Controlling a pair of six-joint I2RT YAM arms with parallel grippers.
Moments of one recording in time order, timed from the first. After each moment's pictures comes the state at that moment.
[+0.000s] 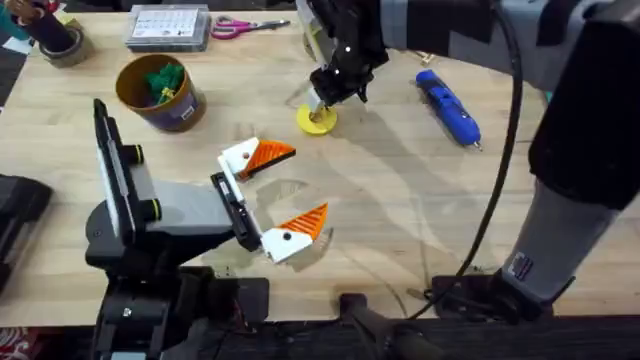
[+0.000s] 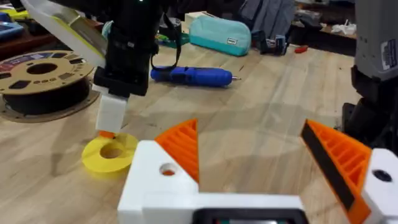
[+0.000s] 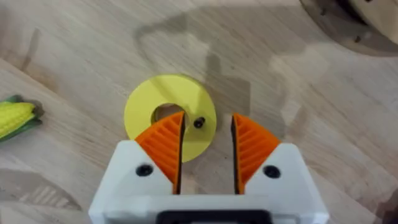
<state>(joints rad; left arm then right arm) -0.01 0.01 0.01 -0.12 1.06 0.03 0.58 2.08 1.65 -0.81 -0.02 0.00</state>
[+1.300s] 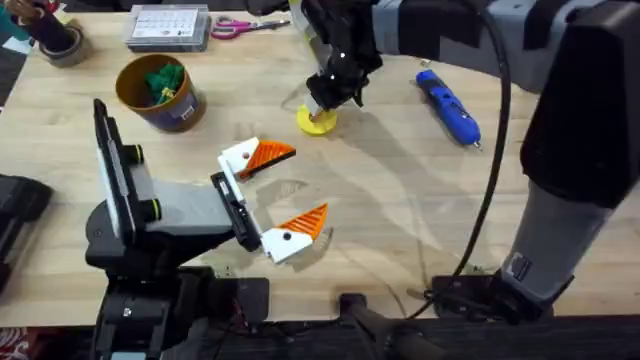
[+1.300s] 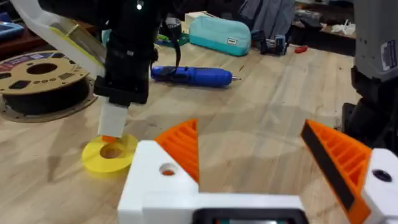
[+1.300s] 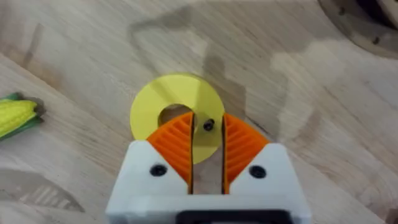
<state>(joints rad) -0.01 0.01 0.01 -0.12 1.06 0.03 0.60 2.10 1.65 -0.81 -0.02 0.00</state>
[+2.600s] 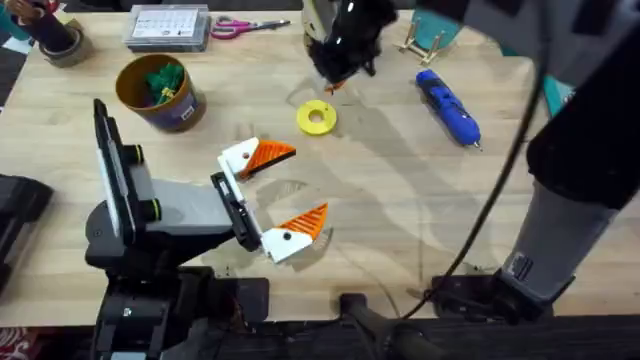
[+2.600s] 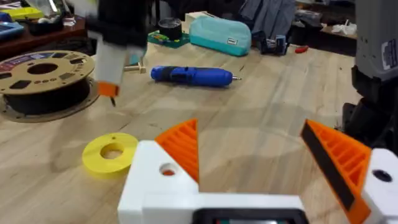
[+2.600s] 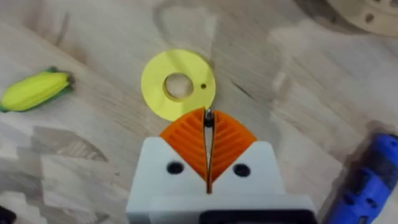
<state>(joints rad) -0.01 0.01 0.01 -0.12 1.06 0.03 0.58 2.08 1.91 -1.11 -0.02 -0.01</state>
